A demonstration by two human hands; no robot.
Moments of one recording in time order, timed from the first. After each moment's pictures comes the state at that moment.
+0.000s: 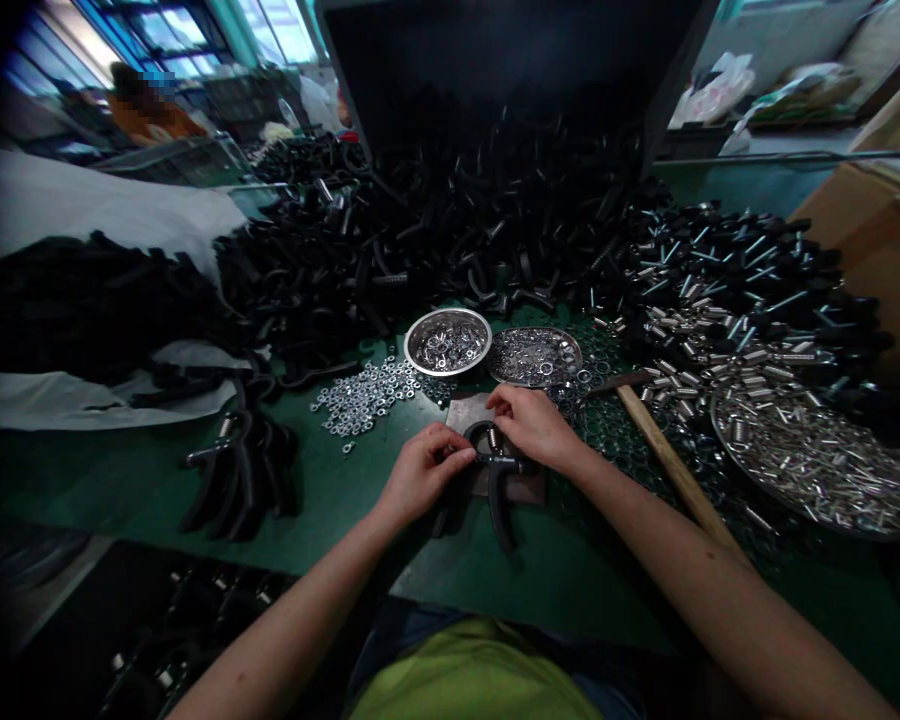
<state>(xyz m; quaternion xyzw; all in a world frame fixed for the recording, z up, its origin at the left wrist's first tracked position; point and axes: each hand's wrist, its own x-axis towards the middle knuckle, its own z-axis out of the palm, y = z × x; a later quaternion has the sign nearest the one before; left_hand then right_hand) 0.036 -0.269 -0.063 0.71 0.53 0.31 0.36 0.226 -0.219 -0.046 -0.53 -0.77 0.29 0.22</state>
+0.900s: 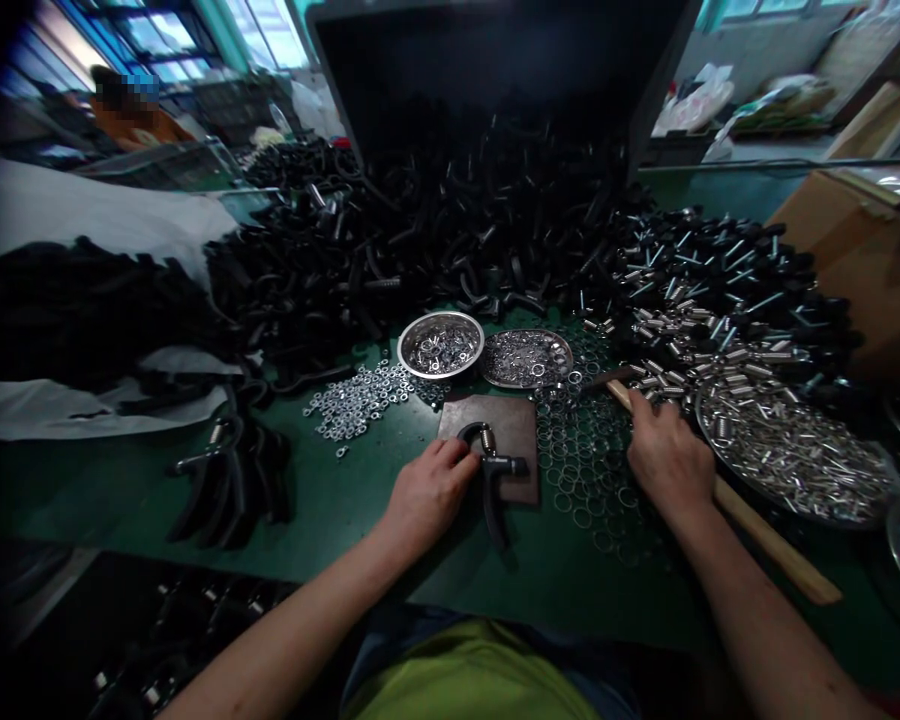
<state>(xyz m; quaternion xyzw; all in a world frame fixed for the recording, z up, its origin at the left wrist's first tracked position) 0.052 -0.291 -0.054 0.88 0.47 0.05 0.03 0.355 -0.280 -0.065 -0.75 -0.65 -0.14 0.02</state>
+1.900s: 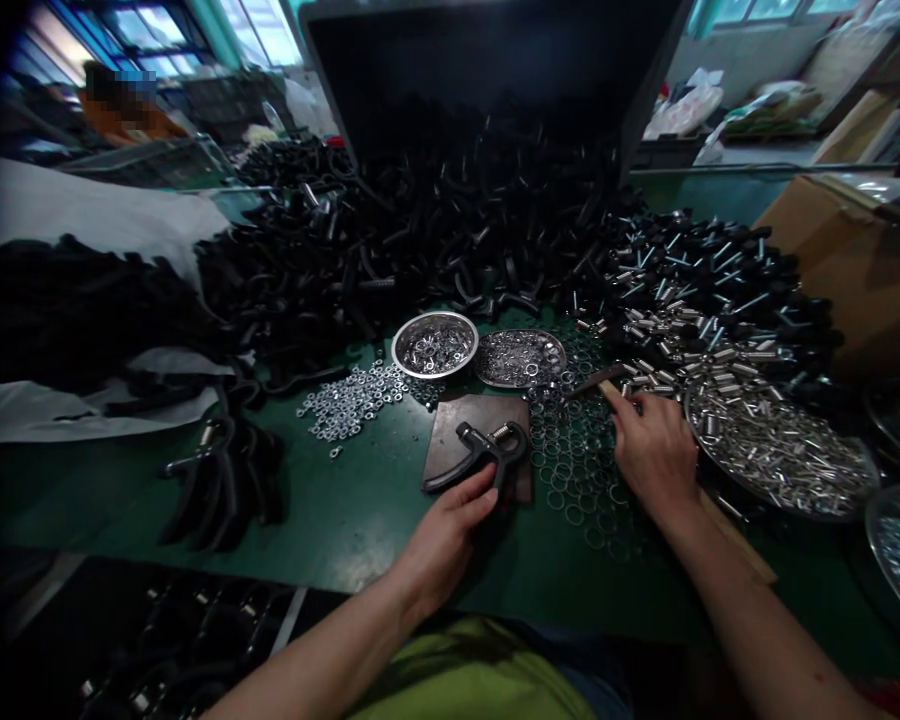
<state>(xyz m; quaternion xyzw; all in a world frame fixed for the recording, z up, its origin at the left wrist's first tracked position) 0.097 -0.329 -0.051 0.20 0.44 0.37 0.79 0.348 -0.278 -0.062 -0.70 -0.69 -0.13 0.13</state>
